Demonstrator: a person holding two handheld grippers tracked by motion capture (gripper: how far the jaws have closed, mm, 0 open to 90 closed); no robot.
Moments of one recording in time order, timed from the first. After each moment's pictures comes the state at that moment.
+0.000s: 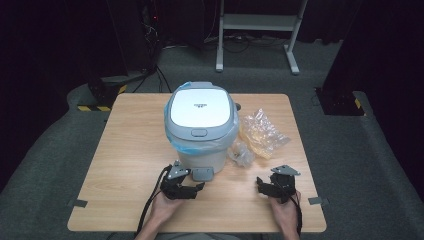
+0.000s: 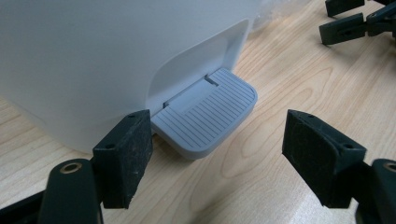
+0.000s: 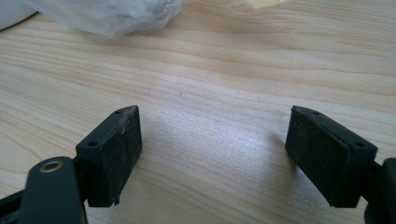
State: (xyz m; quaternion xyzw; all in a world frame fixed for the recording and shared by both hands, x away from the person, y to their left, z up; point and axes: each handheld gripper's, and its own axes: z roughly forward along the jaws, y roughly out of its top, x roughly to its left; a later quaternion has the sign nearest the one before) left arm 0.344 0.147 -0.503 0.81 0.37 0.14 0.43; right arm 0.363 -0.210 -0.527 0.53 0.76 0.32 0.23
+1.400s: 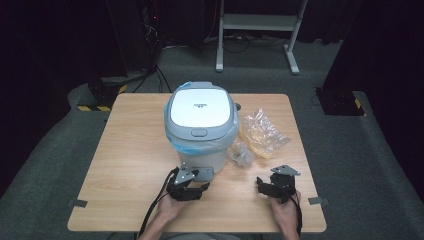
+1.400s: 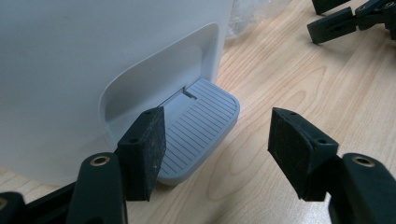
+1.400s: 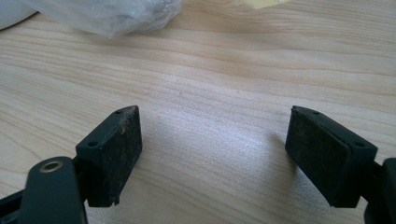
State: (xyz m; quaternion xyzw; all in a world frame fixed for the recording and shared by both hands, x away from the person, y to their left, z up) left arm 0.341 0.131 -0.513 0.82 0.34 0.16 0.44; right arm 0.363 -0.210 -0.527 0.53 0.76 0.32 0.23
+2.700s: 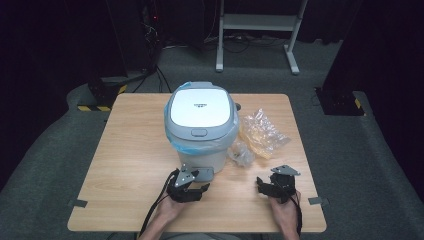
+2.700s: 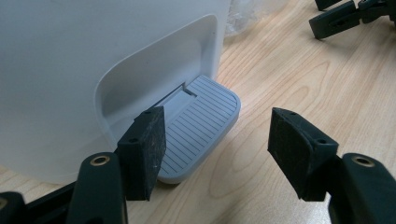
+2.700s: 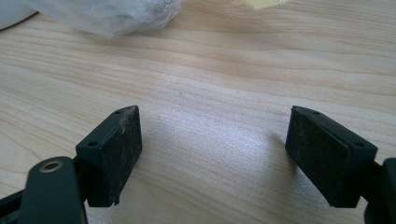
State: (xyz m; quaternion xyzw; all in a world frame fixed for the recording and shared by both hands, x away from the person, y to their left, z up) left arm 0.338 0.131 -0.518 0.81 0.33 0.17 0.45; right arm 0.363 -0.210 -0.527 0.53 0.76 0.32 0.23
